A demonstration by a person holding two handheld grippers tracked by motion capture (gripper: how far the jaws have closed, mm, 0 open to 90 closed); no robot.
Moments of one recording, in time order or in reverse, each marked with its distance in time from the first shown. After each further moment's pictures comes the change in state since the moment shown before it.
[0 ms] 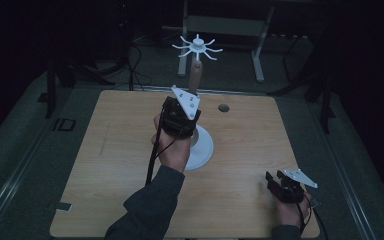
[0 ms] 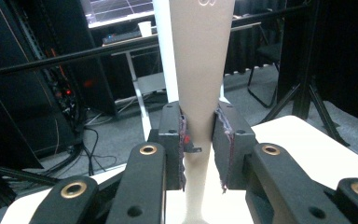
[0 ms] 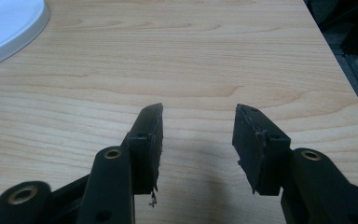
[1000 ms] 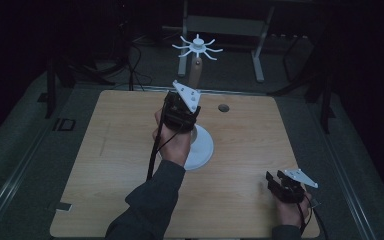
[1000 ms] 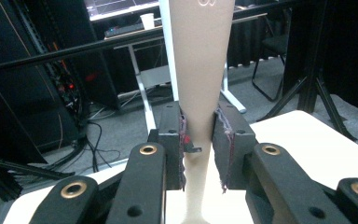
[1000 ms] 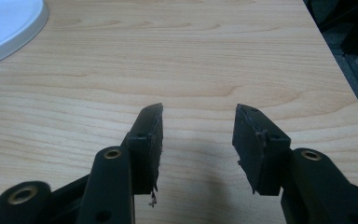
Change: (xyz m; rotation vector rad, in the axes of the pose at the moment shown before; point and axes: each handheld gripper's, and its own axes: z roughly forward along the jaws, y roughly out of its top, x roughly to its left) left arm 0.003 0.002 0.015 0.032 0.013 0.008; right arm -0.002 0.000 0.000 0.003 0.000 -0.002
